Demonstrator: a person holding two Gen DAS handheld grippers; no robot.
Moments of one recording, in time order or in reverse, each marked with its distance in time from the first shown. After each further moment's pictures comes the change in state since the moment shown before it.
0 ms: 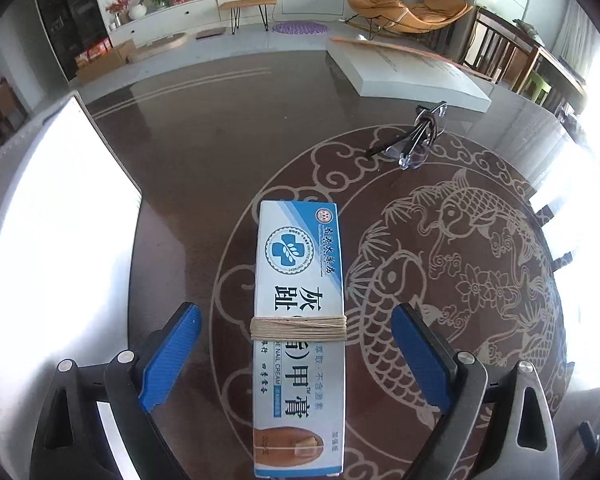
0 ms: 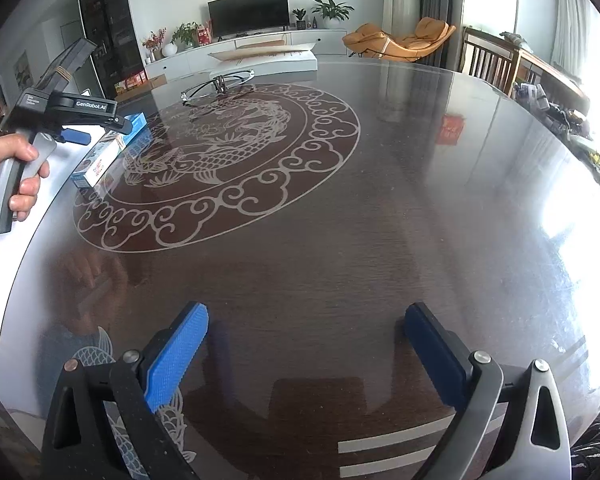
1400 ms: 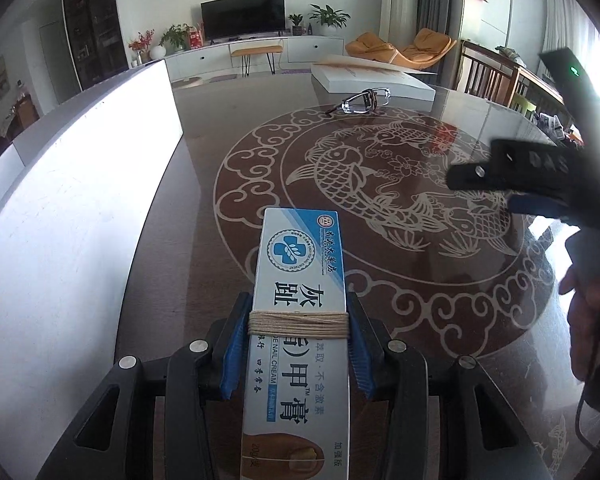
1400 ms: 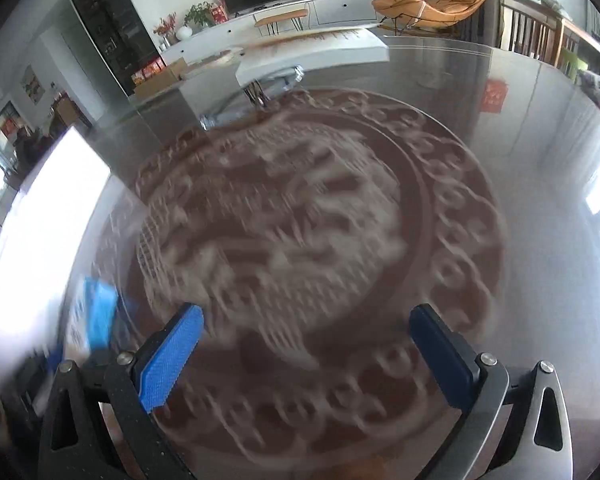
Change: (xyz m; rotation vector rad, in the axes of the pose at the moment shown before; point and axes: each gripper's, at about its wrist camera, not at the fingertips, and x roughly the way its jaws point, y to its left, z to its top) left arm -0.063 -0.025 -0.152 0.005 -0.238 0.026; right arm 0.105 0.054 0.145 0.076 0.128 0.197
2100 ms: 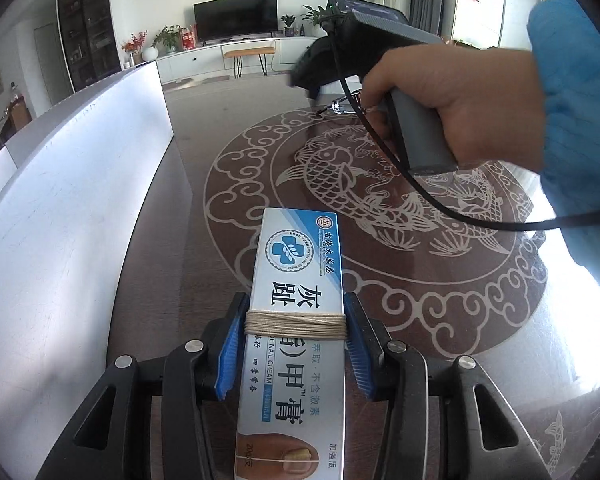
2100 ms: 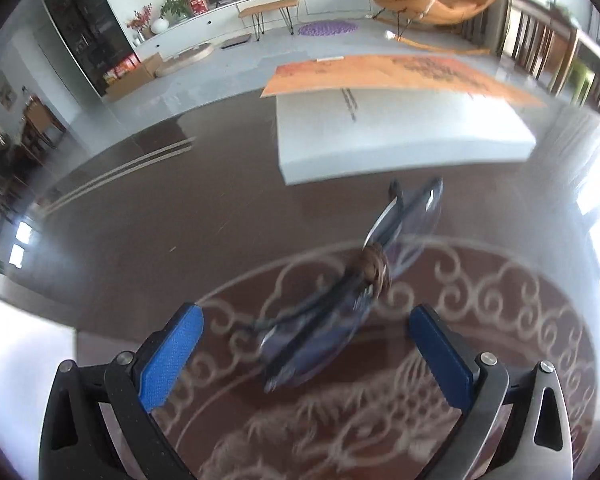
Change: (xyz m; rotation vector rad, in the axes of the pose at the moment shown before) left arm 0.001 -0.001 0.000 0.012 -0.003 -0.034; right arm 0.129 0.100 0.161 -0.023 0.027 -0.194
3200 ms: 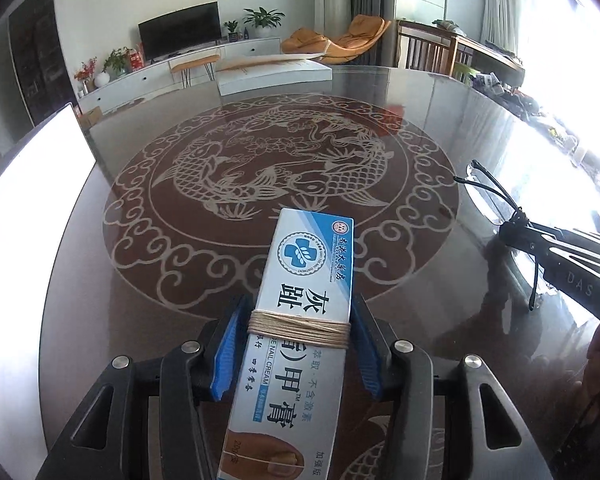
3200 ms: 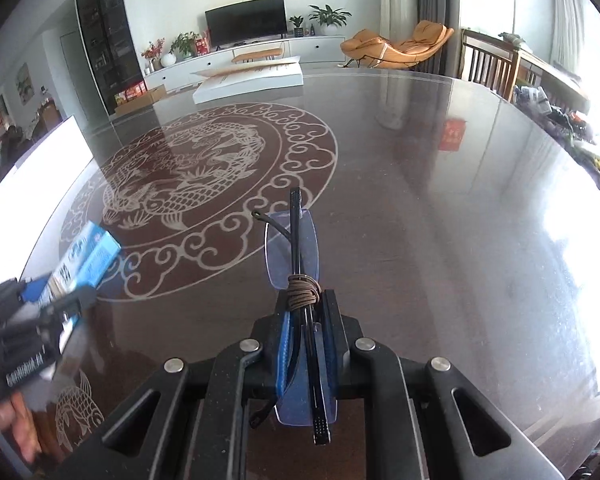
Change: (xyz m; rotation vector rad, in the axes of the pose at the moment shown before) left arm -0.022 -0.097 -0.026 0.152 0.002 -0.089; right arm -0.188 -0.211 -0.315 -0.016 -0.191 0.011
